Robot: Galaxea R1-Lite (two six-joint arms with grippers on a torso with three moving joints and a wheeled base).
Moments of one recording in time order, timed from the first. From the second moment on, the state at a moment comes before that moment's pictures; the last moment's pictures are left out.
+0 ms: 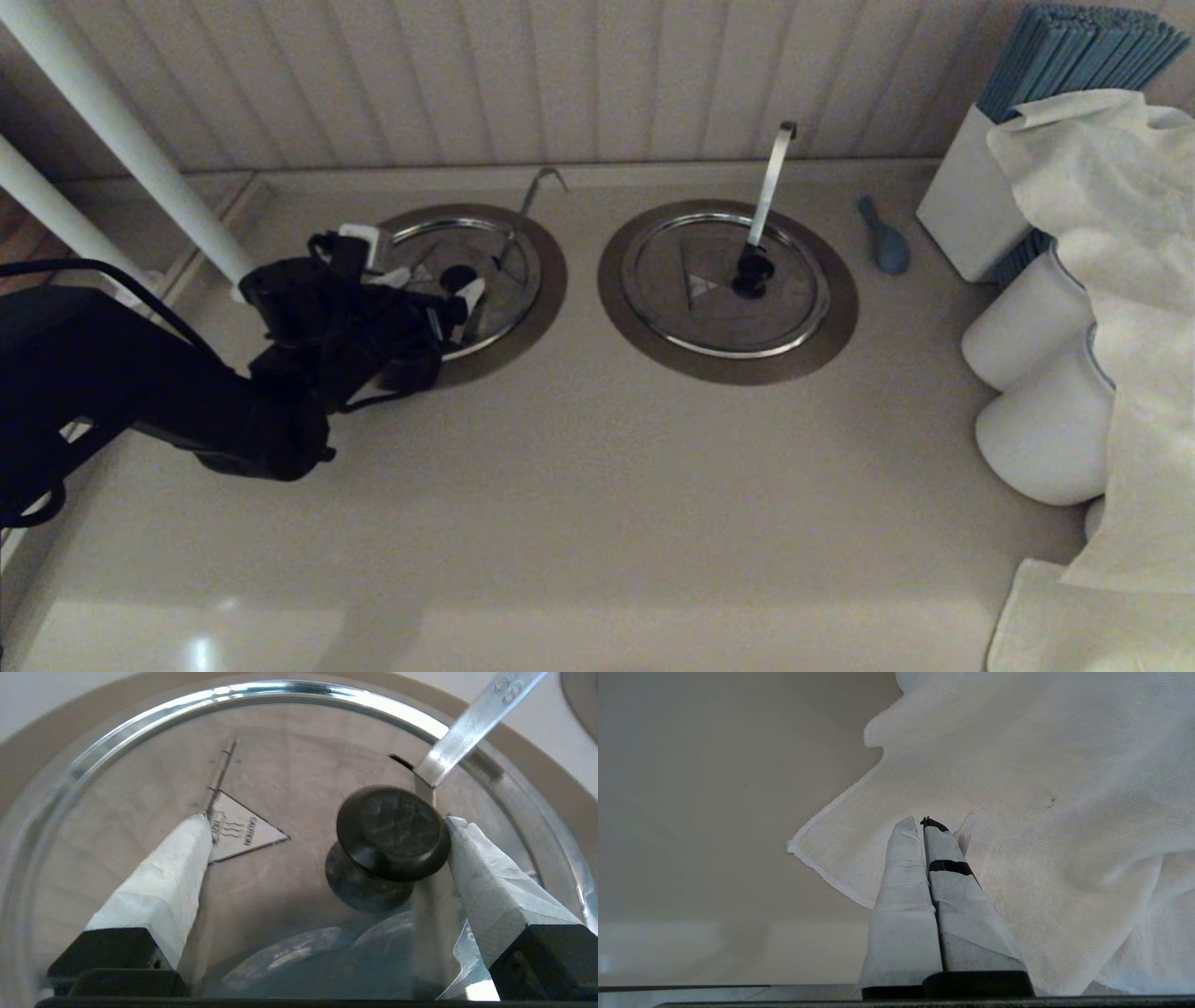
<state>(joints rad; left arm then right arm) -0.17 2.11 -1.09 -1.15 -0.13 0.01 0.00 0.00 0.00 0.00 0.02 -0.02</state>
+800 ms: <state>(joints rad) -0.16 2.13 -1.14 -1.15 -0.08 0.02 0.00 0.00 0.00 0.00 0.01 -0.02</state>
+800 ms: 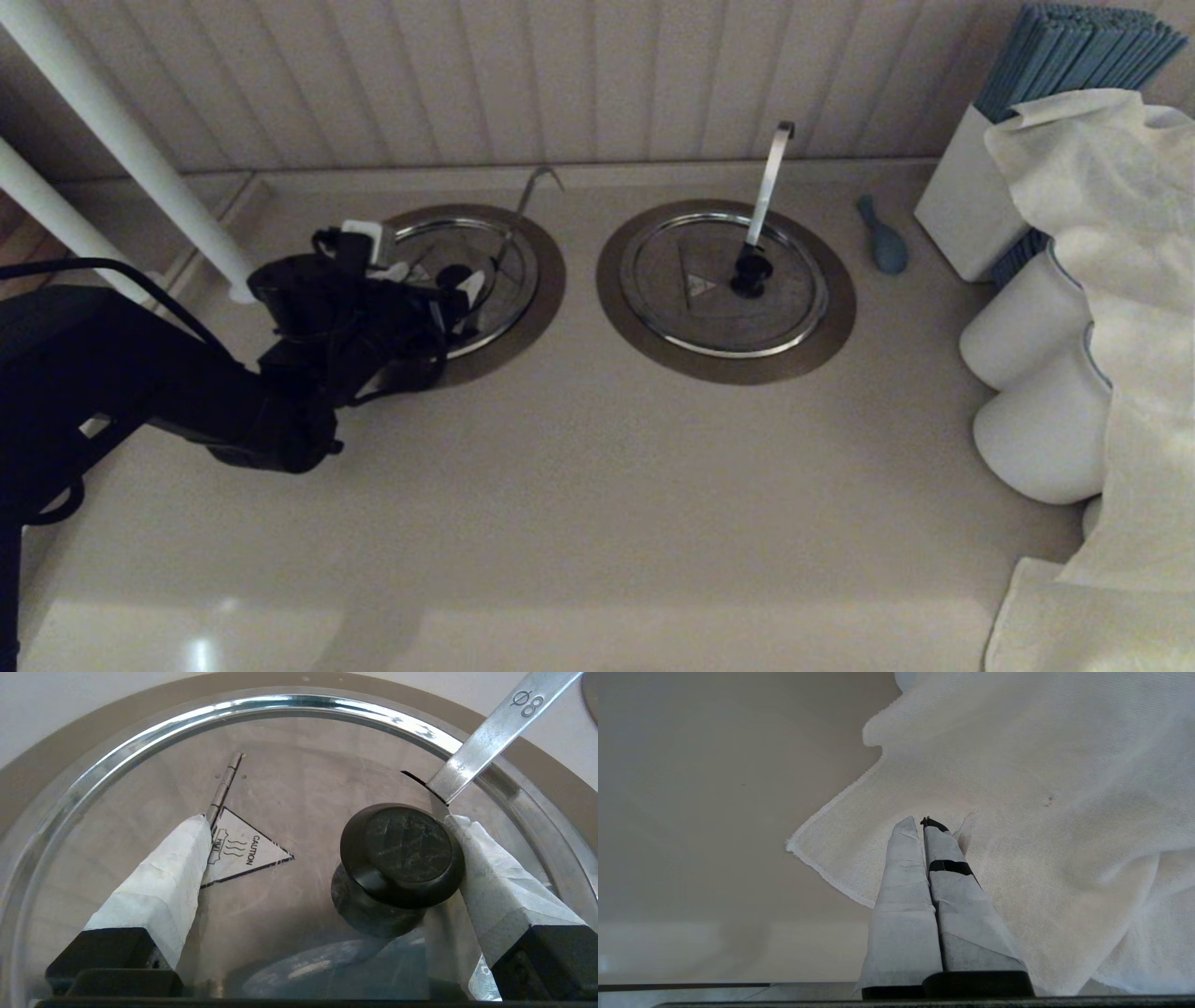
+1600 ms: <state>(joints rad) -0.14 2.10 -1.15 -1.16 -0.07 0.01 0.00 0.00 0.00 0.00 0.02 -0.02</state>
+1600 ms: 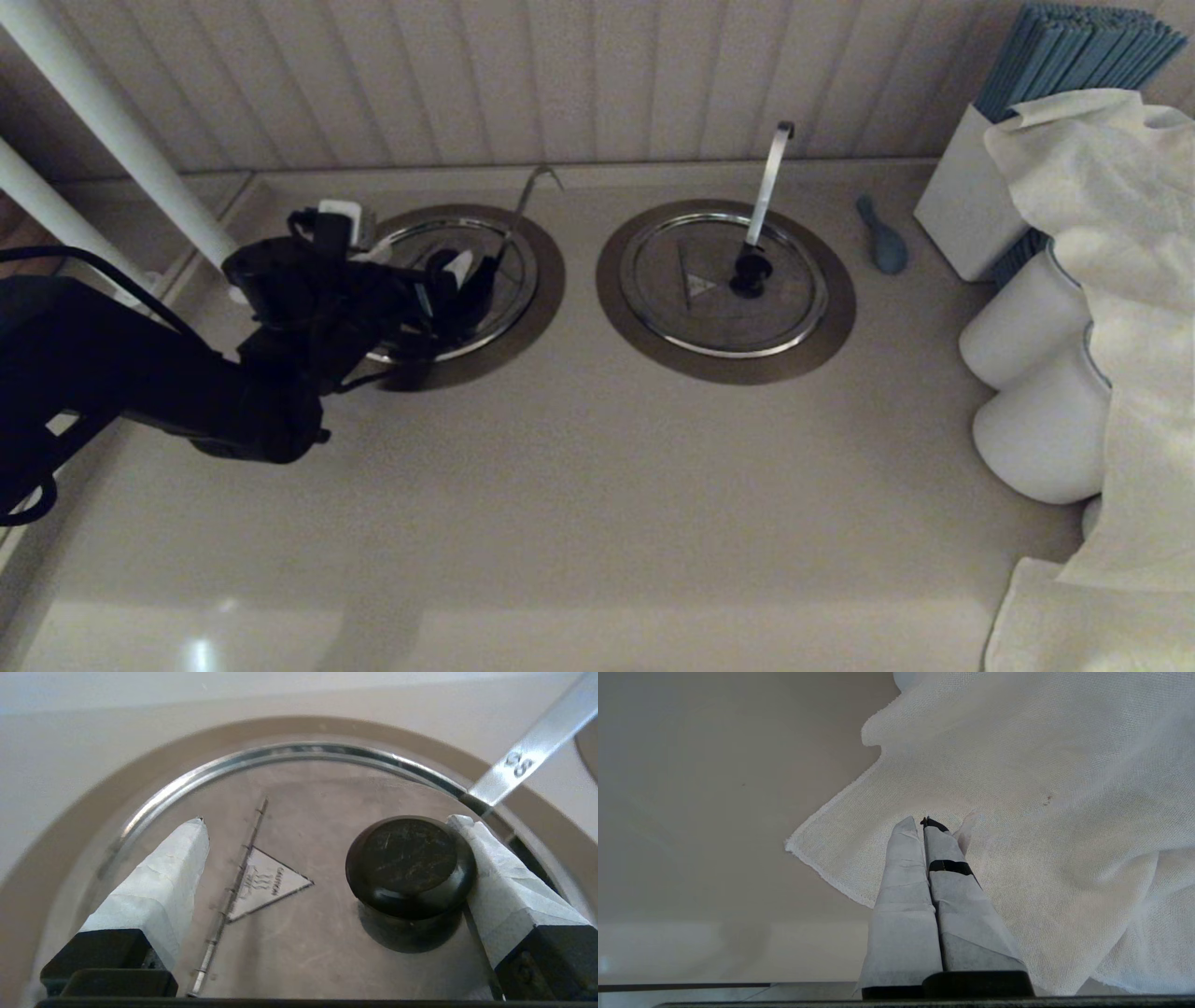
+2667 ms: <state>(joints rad) -0.04 2.03 -1.19 -1.15 -0.08 -0.01 0.00 0.00 0.00 0.00 0.01 -0.02</state>
